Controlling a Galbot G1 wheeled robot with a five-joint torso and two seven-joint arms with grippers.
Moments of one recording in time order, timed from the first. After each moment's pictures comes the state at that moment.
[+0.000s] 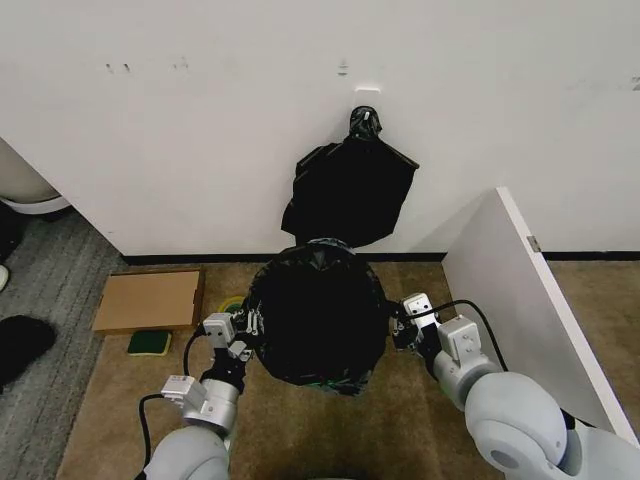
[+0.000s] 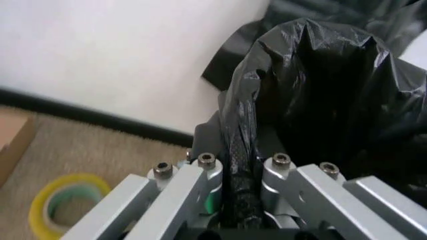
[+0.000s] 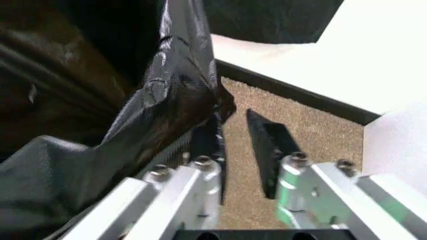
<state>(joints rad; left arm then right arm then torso) 1.31 -0.96 -0.12 -2.20 -0.72 -0.12 -0.49 -1.03 0.73 0.03 2.40 0.84 -0.67 0.63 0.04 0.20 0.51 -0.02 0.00</state>
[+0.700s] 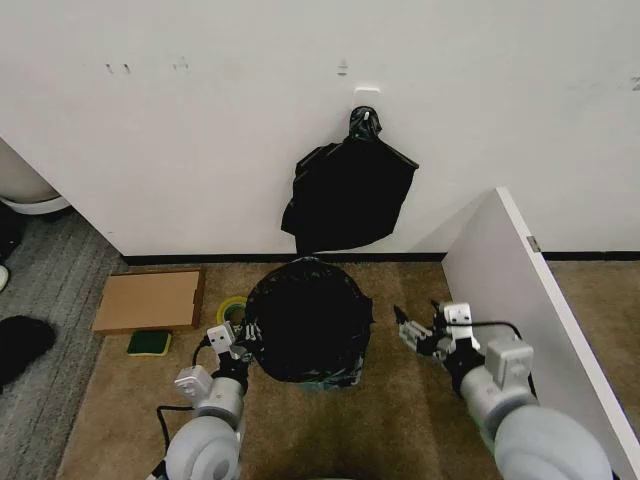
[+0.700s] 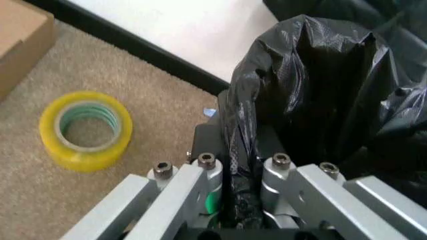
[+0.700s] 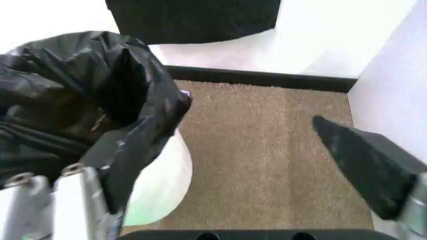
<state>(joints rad) 1.23 -1.05 -0.08 -2.02 -0.87 -0.11 -0.51 -1.38 0.93 0.30 2.47 0.71 -0.59 0.55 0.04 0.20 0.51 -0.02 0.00</state>
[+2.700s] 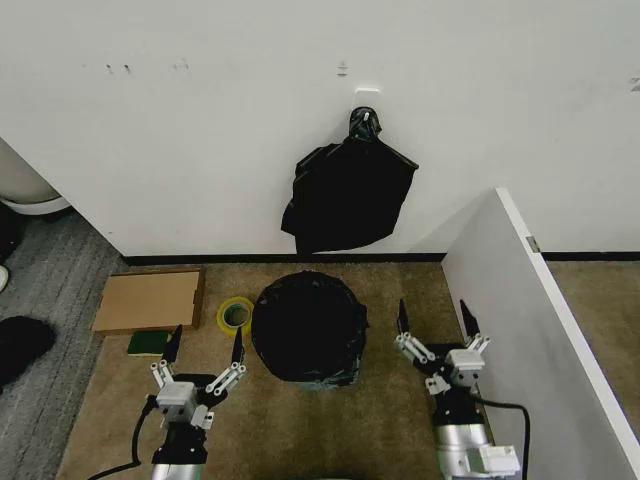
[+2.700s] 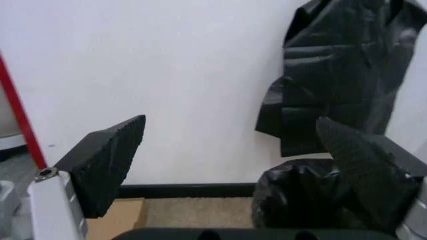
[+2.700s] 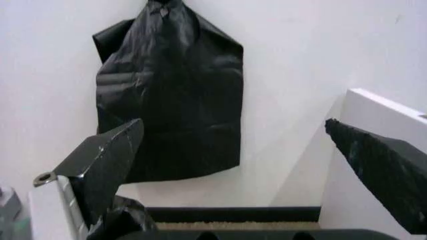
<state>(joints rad) 1.77 -1.25 -0.40 -2.19 -0.03 -0.48 -0.31 -1.67 1.54 0.37 2.22 -0.09 0.33 0.12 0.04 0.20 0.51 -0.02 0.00</state>
